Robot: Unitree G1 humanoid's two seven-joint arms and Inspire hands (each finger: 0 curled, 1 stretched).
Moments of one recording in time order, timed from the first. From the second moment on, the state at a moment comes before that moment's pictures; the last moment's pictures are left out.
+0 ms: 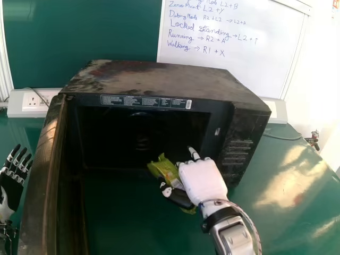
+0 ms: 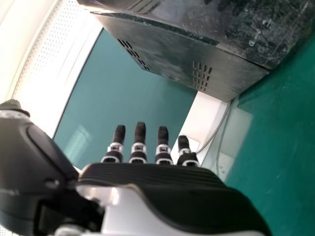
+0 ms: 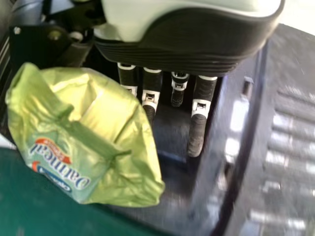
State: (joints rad) left arm -0.10 0.33 0.65 0.56 -0.67 -0.28 -0.82; right arm -0.23 -0.40 0.31 -0.39 -1.41 0.08 0.39
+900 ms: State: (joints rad) left arm -0.10 0.32 0.65 0.53 -0.67 -0.27 -0.81; right arm -0.37 -0.35 0.37 -0.23 -1.39 0.07 0.32
